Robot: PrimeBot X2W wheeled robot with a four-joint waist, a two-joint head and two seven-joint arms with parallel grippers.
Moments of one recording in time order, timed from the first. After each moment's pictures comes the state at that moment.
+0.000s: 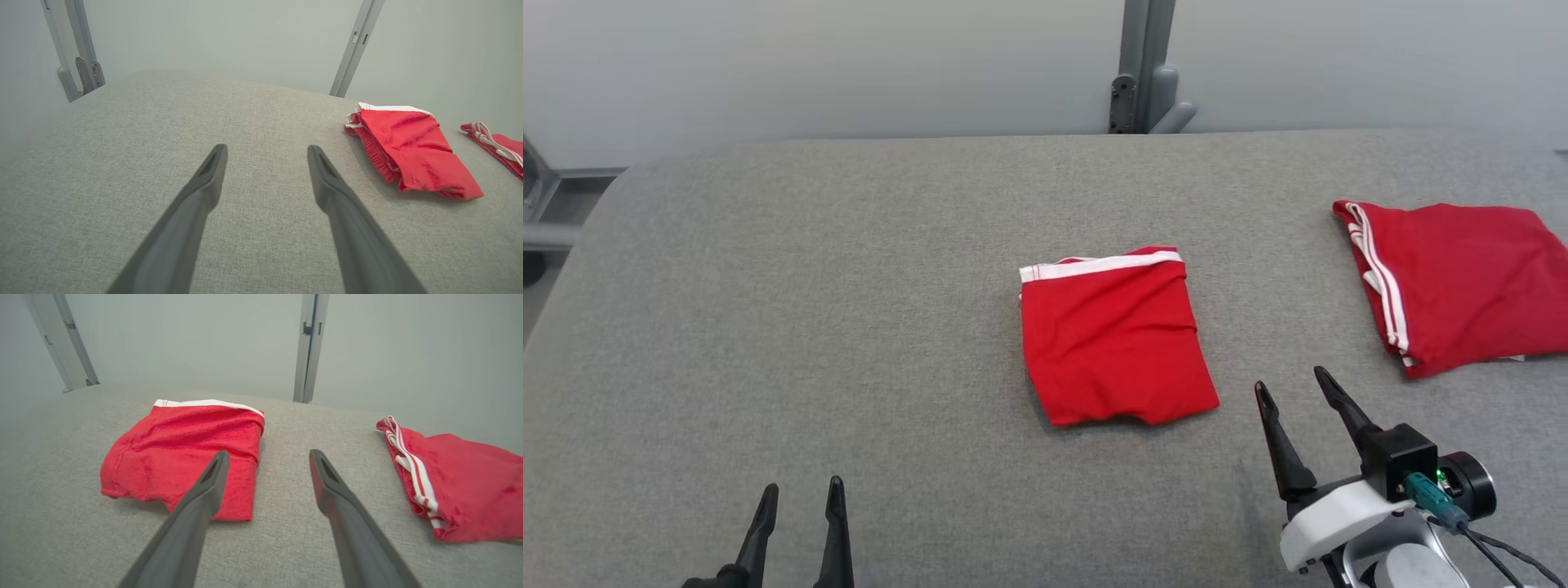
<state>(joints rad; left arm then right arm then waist) 0.20 0.05 -0.06 0.08 -0.27 -0.08 -0.26 -0.08 -0.09 0.14 0.28 0.07 0.13 -0.26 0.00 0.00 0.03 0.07</state>
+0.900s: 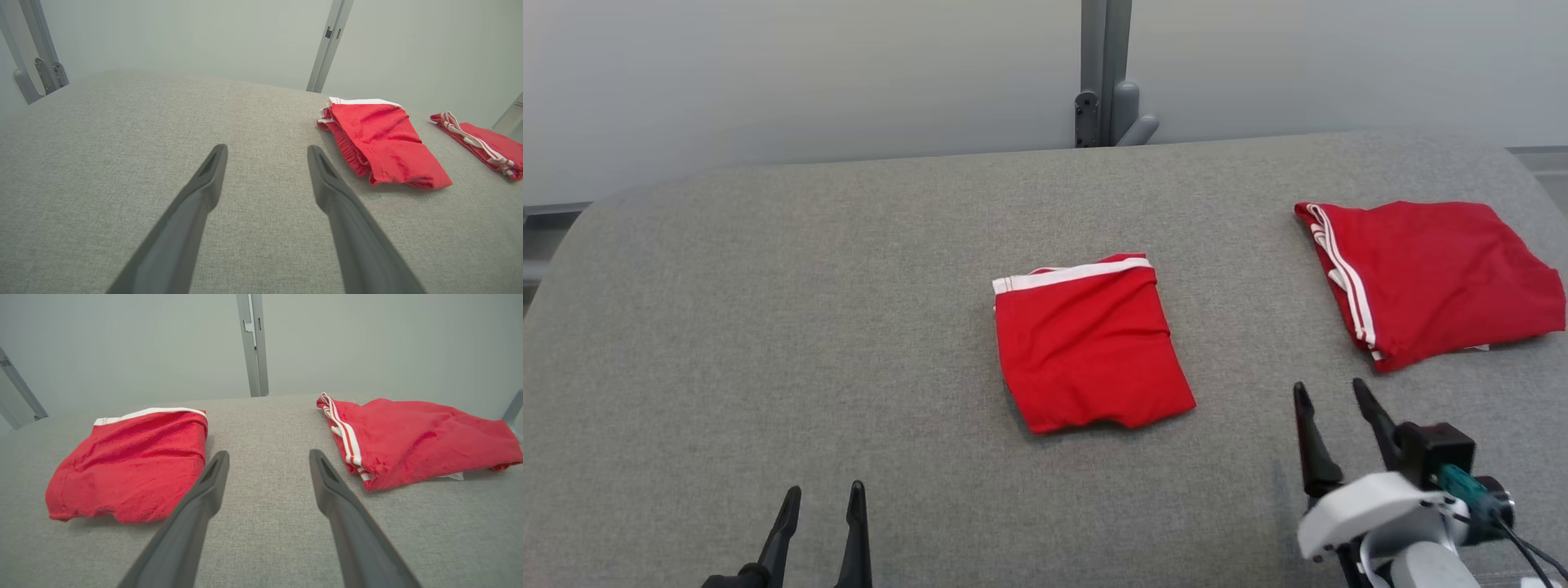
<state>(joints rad) 0.20 0.05 -0.07 0.12 -0.27 -0.10 -0.26 -0.04 -0.07 0.02 0.28 0.13 0.13 -0.26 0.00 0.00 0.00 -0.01</state>
